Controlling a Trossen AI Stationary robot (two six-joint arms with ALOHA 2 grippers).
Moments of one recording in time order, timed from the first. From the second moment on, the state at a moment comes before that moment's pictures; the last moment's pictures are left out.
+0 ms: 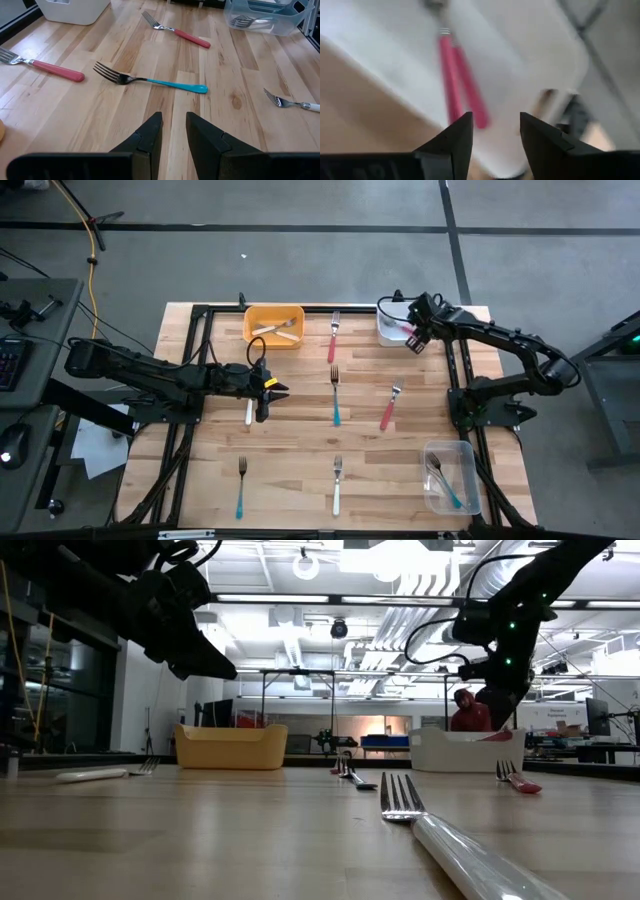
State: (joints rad) left arm -0.03 1.09 0.39 0.23 -0.11 -0.15; right arm -0.84 1.27 0.75 -0.62 0.37 -0.20
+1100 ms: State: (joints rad) left arm -0.03 1.09 0.39 0.23 -0.11 -0.15; right arm -0.86 1.29 0.79 -0.67 0.08 -0.10
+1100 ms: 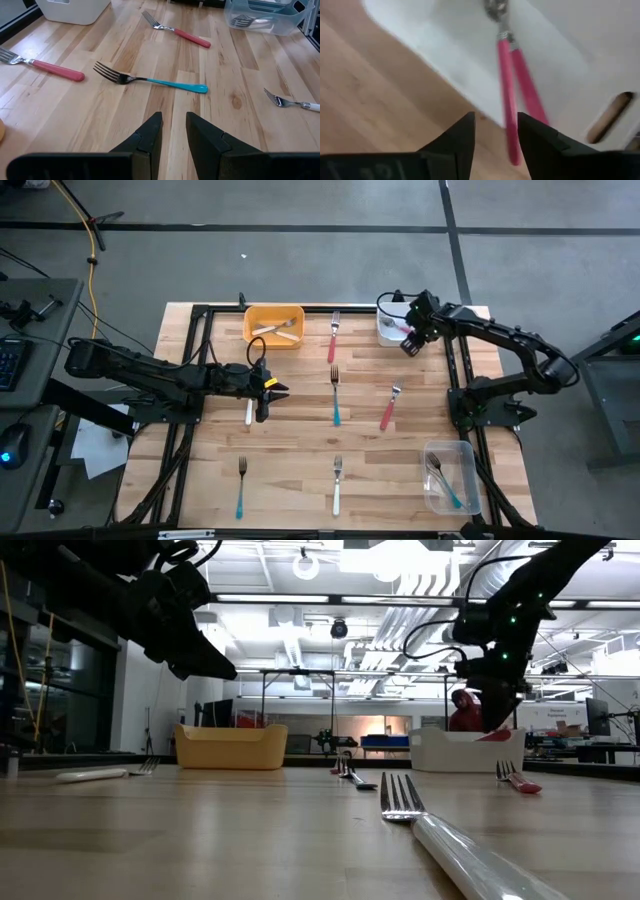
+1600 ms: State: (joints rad) left arm -0.03 1.09 0.39 0.22 -0.11 -0.15; right arm -0.88 1.34 0.78 -0.69 0.10 -0.11
